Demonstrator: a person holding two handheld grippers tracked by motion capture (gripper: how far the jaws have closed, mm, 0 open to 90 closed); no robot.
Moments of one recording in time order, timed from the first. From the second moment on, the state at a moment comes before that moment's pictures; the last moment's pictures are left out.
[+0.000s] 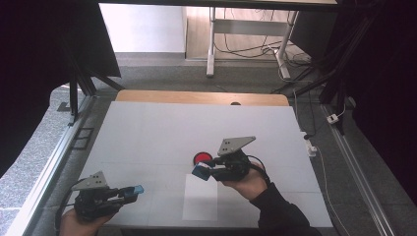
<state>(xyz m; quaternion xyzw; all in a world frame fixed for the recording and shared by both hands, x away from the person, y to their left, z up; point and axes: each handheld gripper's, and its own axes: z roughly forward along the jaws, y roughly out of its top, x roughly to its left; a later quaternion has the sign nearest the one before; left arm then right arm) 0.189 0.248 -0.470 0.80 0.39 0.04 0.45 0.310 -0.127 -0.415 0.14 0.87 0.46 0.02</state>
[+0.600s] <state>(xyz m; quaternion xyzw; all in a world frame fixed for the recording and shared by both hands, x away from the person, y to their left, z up) 0.201 0.226 -0.462 0.82 0.33 0.03 0.46 0.304 -0.129 -0.413 0.14 0.87 0.47 0.01</state>
